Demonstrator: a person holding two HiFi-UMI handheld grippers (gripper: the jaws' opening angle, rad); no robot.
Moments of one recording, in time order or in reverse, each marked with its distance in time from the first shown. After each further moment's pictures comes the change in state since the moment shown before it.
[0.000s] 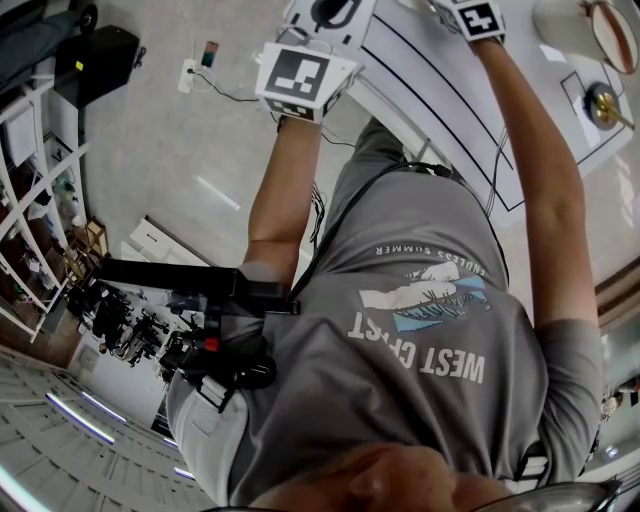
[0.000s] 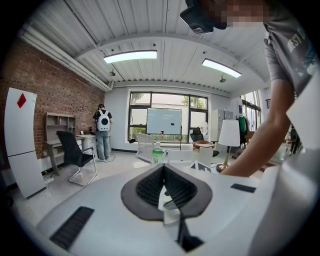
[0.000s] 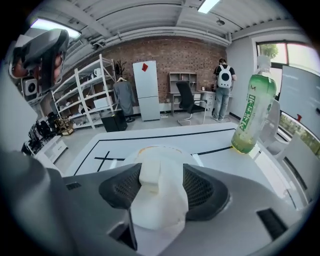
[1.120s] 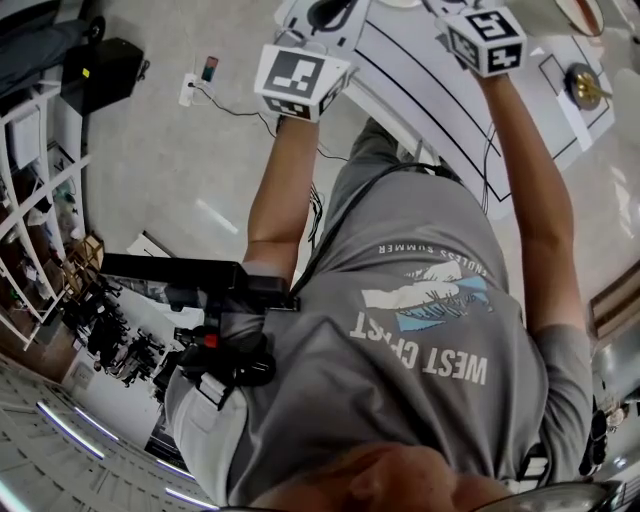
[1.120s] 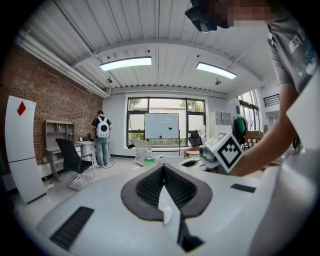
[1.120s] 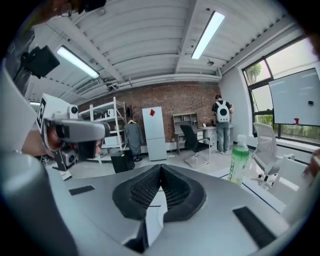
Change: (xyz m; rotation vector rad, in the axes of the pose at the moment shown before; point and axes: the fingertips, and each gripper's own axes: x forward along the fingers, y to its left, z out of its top) left arm -0.003 0.007 0.011 0.026 -0.041 0.013; right arm -0.107 0.046 0.122 0.001 -0.456 0.071
